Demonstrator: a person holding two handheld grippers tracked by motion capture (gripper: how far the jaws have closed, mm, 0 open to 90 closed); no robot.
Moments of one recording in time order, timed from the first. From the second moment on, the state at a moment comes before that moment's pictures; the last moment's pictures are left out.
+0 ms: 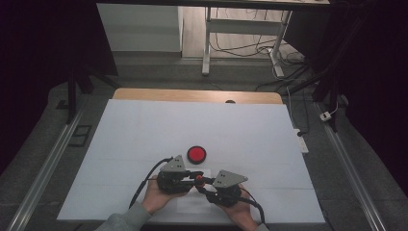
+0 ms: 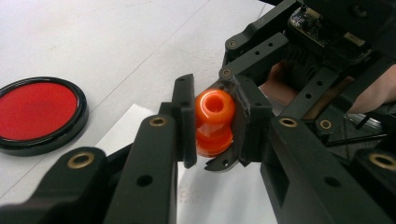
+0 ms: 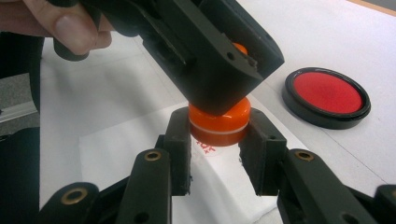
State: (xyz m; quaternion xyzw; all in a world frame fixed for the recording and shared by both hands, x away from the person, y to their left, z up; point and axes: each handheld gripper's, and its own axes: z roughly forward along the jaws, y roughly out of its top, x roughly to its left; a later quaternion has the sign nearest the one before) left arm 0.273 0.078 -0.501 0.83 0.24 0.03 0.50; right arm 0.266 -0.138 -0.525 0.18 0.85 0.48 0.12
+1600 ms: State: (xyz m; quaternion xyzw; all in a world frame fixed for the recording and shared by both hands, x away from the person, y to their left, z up) left arm 0.271 0.077 -0.500 0.82 0.25 0.03 0.51; right arm 0.267 -0.139 -0.521 0.16 0.85 0.48 0.14
